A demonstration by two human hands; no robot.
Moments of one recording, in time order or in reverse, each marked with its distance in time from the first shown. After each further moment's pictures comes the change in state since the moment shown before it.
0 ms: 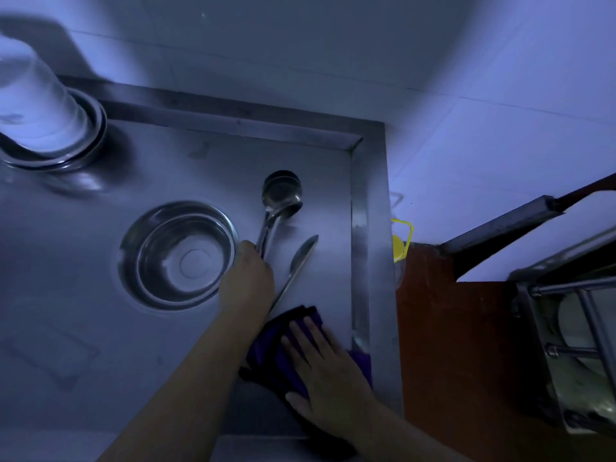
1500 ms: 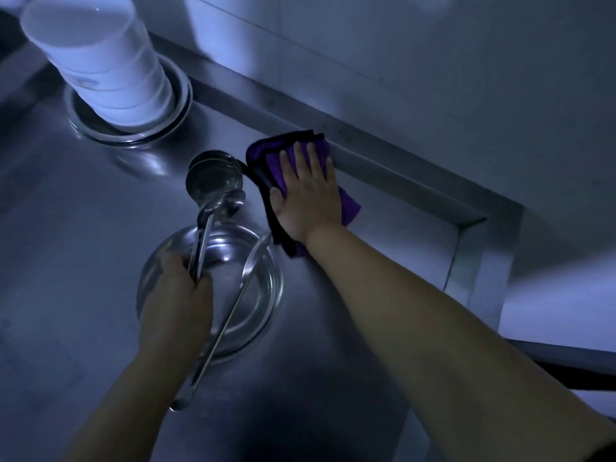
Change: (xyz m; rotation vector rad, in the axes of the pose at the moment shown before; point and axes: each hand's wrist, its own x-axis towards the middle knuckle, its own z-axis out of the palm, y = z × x) left_hand 0.084 -0.089 -0.043 -0.288 0.361 -0.432; right_hand 0.407 0.075 -0.073 -0.047 0.184 0.007
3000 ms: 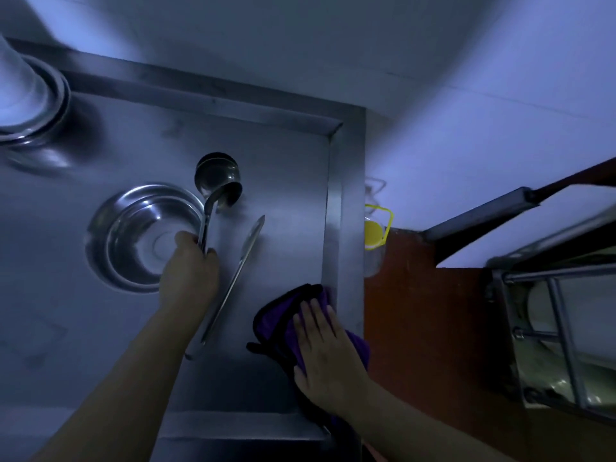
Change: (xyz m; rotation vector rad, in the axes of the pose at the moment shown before) left_hand -0.121 0.029 -0.003 0.094 -0.346 0.183; right_hand -0.438 -0.037 -0.024 0.010 -0.384 0.131
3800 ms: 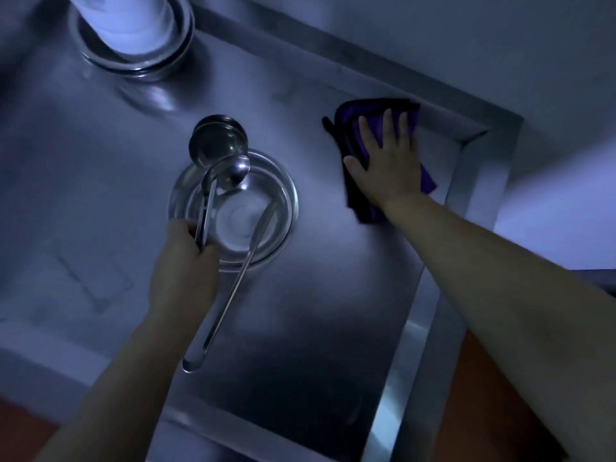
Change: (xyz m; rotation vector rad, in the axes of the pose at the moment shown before) left_hand 0.029 -0.081 -0.047 -0.087 0.254 -0.187; right_hand 0.318 0.067 -0.111 -0.014 0.334 0.095
